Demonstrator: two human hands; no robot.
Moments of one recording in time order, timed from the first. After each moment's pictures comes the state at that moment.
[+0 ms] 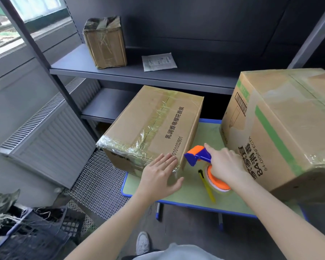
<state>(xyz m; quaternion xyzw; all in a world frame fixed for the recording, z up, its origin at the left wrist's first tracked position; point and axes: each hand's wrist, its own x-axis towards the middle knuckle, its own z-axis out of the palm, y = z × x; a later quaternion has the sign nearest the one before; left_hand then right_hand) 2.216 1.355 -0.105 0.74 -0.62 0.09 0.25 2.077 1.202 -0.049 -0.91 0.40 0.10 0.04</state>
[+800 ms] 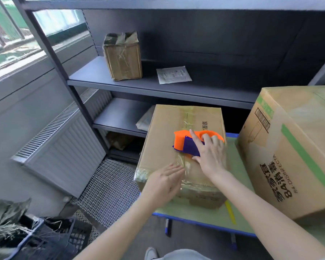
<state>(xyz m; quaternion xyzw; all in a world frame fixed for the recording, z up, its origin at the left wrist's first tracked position) 2.273 1.372 -0.086 0.69 -0.64 0.03 0.32 2.184 1.211 -0.056 -0.94 0.33 -0.09 -0.04</state>
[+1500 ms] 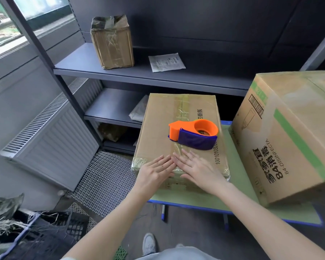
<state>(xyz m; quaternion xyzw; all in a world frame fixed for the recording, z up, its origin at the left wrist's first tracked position) 2.295 1.384 -0.117 0.62 -0.71 0.16 0.30 2.144 1.245 -0.096 -1.00 0.06 0.00 0.04</state>
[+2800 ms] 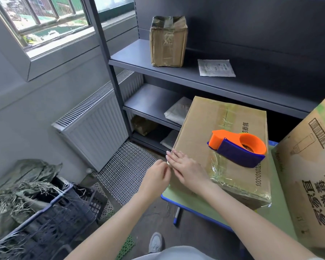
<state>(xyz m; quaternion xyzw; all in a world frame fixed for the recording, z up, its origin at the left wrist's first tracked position) 2.323 1.446 -0.106 0.86 -0.35 -0.11 0.35 2.261 1.313 -0.105 -0.98 -0.01 -0.07 0.16</state>
